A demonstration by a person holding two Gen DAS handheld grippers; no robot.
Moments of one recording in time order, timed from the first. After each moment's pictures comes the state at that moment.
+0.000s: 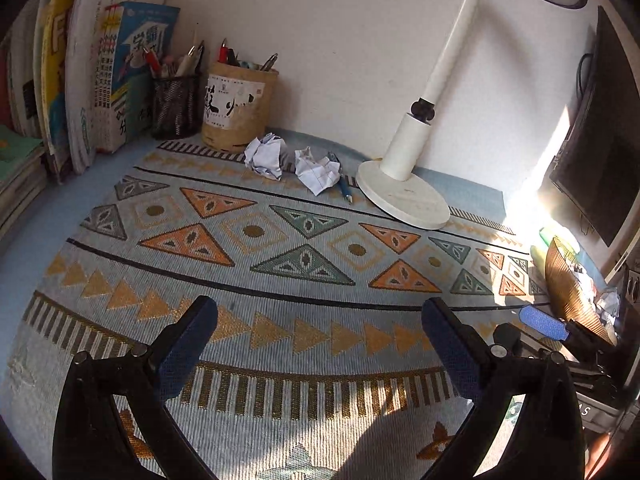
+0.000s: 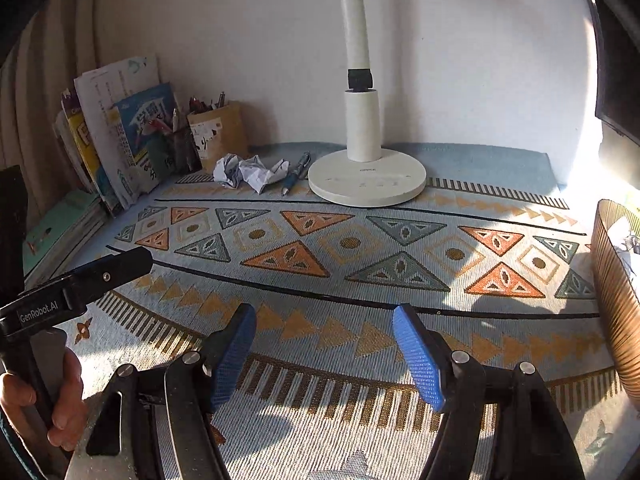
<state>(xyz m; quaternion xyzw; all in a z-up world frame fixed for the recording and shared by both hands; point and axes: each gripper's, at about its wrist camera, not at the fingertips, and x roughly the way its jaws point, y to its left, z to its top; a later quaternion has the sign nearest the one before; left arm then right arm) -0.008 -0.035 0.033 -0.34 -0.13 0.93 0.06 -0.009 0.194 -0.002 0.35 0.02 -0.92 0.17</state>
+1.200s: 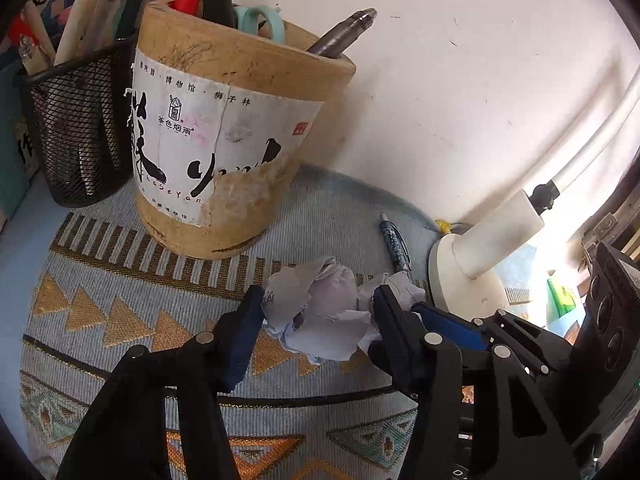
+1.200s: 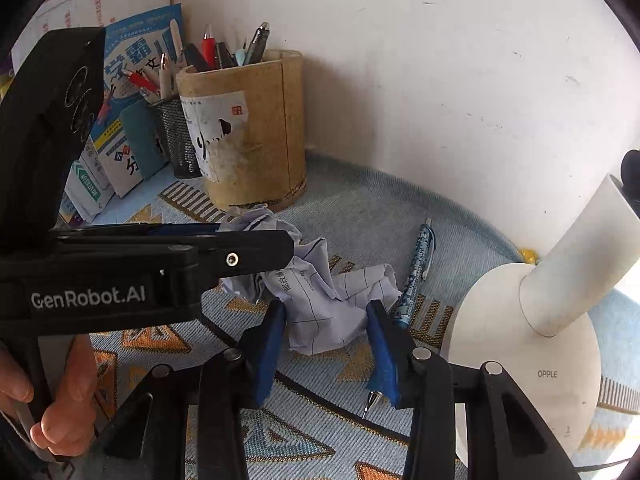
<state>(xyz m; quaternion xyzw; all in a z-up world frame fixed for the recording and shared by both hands) -0.242 -0.103 0.015 -0.42 -0.18 0.88 0.12 -0.233 0.025 -0.019 0.39 0.13 -0.87 0.27</state>
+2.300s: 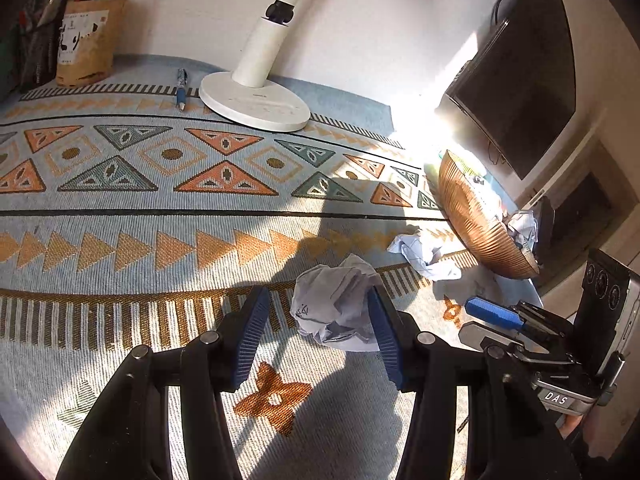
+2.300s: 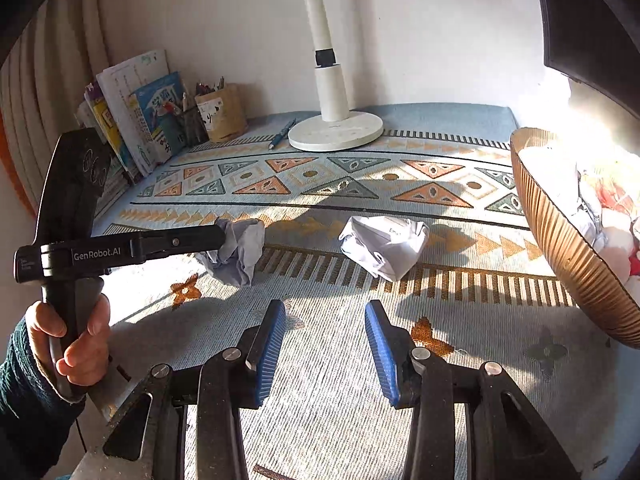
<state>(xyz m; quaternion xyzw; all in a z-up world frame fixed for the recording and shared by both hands) 0.008 0.051 0.020 -0.42 -0.13 0.86 0.27 0.063 0.292 0.000 0.39 -0.01 -0.90 0.19</state>
